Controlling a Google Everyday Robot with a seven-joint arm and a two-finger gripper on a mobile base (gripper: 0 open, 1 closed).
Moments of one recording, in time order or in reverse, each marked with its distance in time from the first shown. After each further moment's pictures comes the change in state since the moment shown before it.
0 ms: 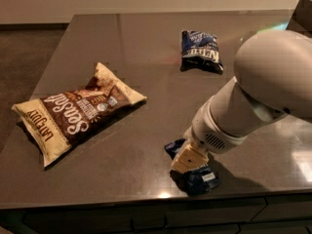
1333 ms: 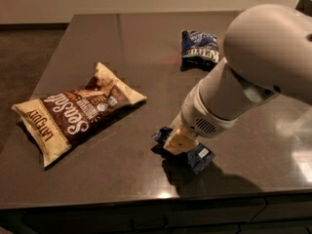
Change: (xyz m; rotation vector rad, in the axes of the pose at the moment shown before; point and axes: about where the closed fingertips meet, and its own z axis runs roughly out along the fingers) arm -0.036 -0.005 -0.012 0.009 -0.033 -0.088
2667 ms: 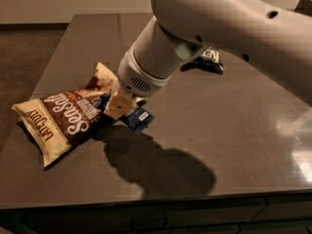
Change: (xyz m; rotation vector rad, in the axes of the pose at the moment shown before) arm -0.146 -0.008 0.015 -0.047 -0.181 -0.195
